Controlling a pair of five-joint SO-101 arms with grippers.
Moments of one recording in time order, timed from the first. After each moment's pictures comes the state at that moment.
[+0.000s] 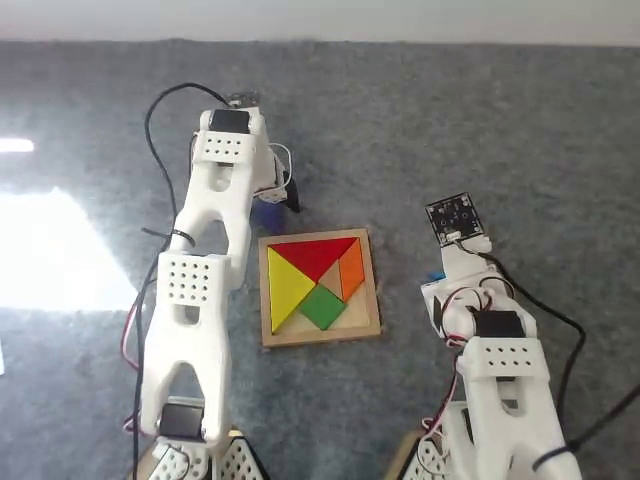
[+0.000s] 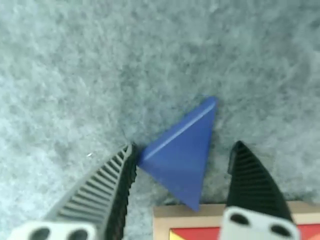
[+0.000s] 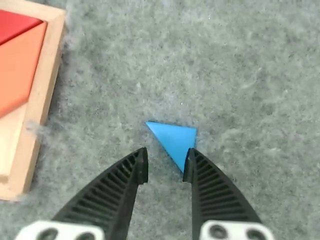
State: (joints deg) left arm -0.3 64.2 -55.4 98.5 18.5; right arm -4.8 -48.3 74.0 40.0 16.7
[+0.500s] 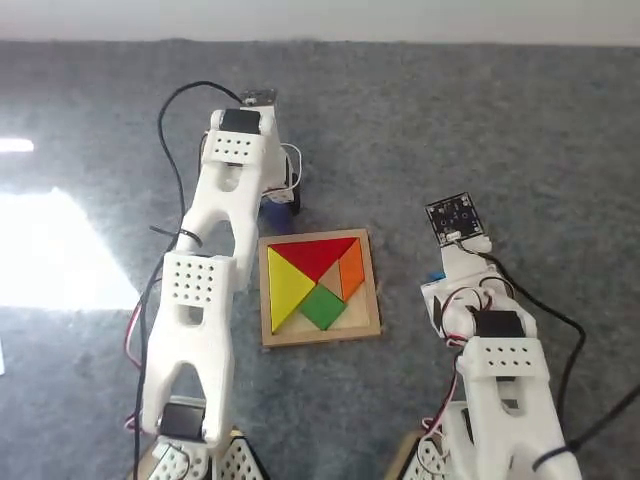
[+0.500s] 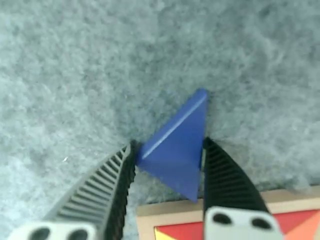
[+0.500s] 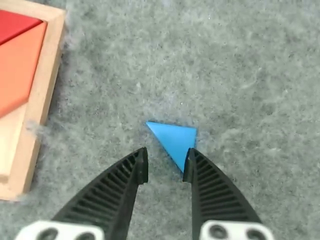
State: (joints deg) left arm 1.5 64.2 -55.8 98.5 16.0; right arm -4.8 -48.3 74.0 40.0 16.7
